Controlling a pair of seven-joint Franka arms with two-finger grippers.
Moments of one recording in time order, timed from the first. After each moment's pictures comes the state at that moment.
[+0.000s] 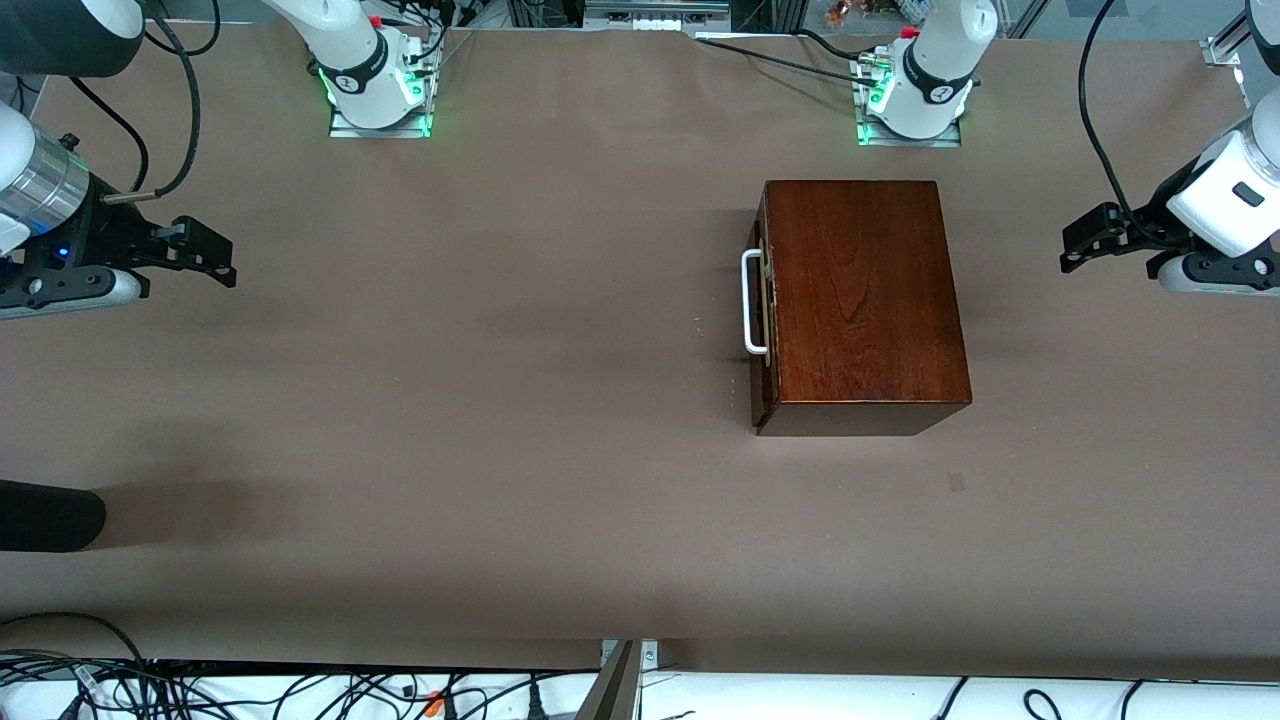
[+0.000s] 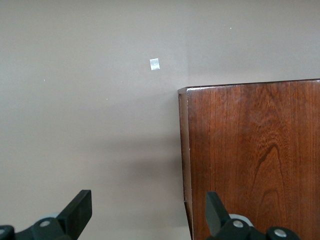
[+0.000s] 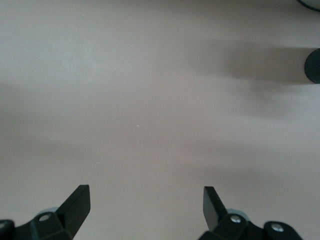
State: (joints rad) left arm -0.01 0.00 -0.01 -1.68 0.00 1.64 0.02; right arm 0.18 0.08 -0.11 -1.59 0.02 1.68 -0.06
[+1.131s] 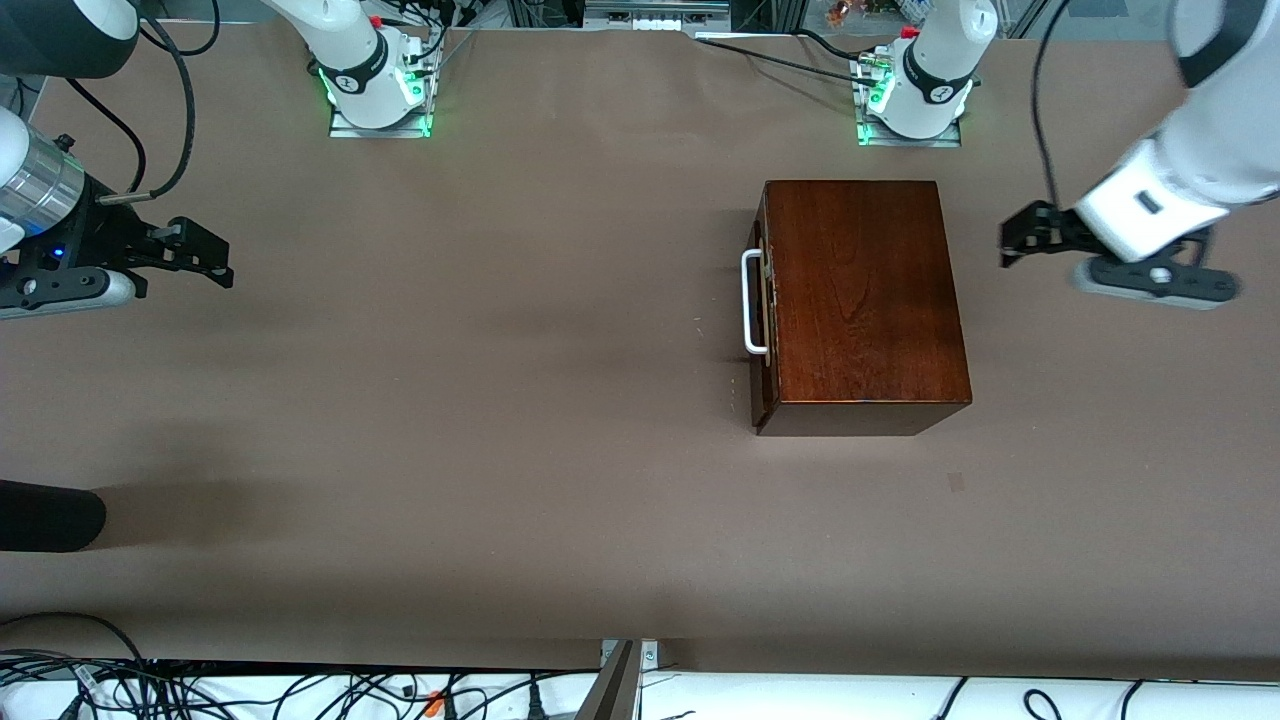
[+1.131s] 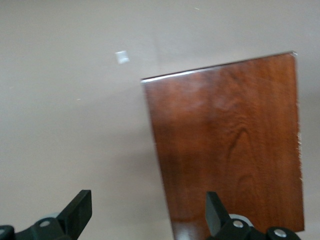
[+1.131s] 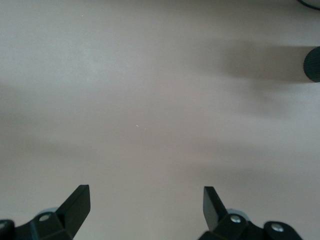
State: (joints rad) left arm -0.06 0.04 -0.11 -1.66 -0.01 1.61 0.02; right arm 0.18 0.08 -0.11 -1.59 0.02 1.68 -0.06
